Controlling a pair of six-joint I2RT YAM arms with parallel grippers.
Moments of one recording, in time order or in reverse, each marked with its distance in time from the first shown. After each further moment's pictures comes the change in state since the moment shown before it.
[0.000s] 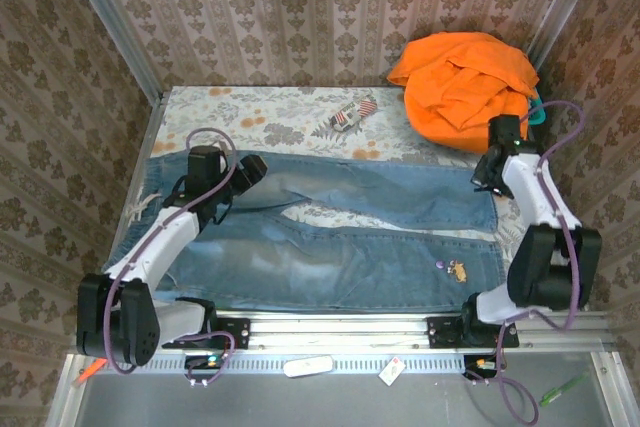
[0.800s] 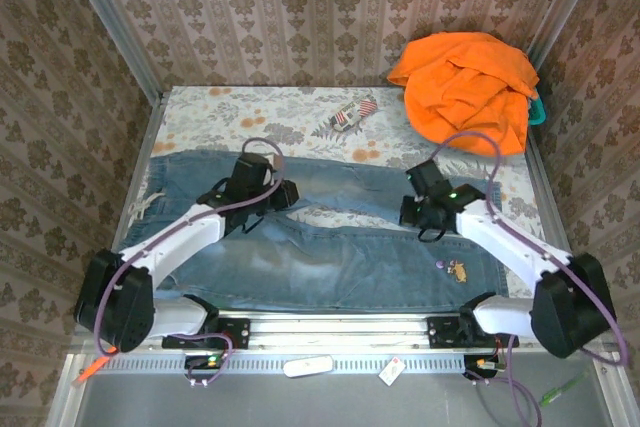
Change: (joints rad) left arm -0.345 0.124 0.045 -0.055 -0.035 0.087; right arm 0.666 -0.208 -0.369 0.198 -0.221 0.163
